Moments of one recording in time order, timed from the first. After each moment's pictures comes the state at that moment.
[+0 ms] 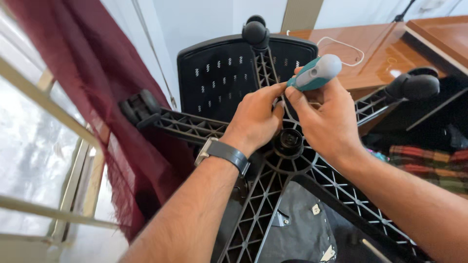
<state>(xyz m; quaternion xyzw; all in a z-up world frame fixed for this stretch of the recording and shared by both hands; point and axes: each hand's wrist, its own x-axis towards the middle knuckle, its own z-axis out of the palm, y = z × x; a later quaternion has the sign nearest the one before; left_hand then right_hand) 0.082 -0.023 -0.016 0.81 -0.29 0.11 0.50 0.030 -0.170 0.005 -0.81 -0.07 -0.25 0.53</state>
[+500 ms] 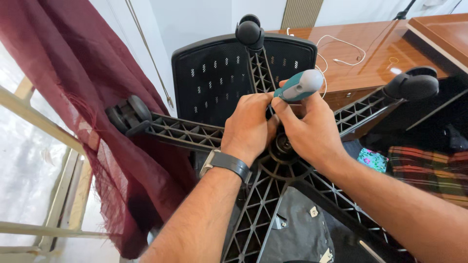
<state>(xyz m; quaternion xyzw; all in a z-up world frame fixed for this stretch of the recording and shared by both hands) 0.079 -0.027 -0.030 0.86 -0.20 0.16 0.44 0.047 -0.162 -0.010 -0.81 -0.04 -0.18 0.56</state>
